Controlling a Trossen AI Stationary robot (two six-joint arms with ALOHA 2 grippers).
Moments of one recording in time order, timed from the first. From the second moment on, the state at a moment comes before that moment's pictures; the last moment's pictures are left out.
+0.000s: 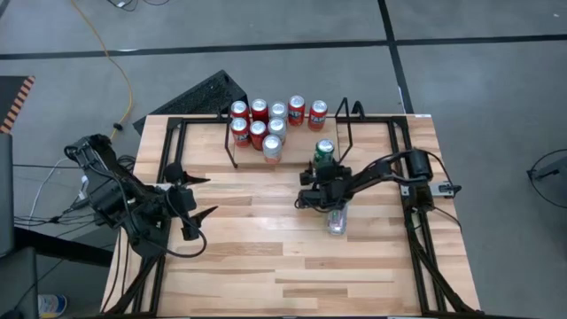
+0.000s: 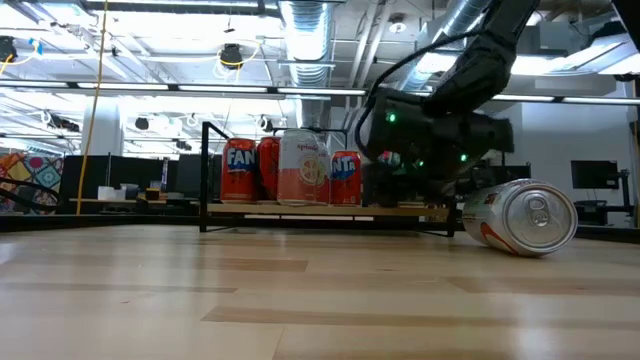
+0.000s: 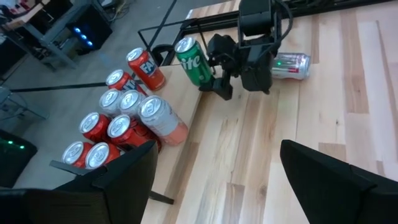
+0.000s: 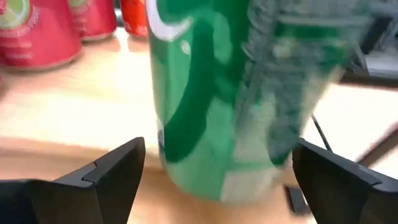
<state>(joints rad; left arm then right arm) -0.78 1.22 1.48 -1.25 -1.00 -0.57 0.04 1.98 0.97 -0.34 1.24 1.29</state>
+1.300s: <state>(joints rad) -0.79 1.22 1.48 -1.25 -1.04 -0.55 -0.25 1.24 1.02 -0.55 0.36 0.62</state>
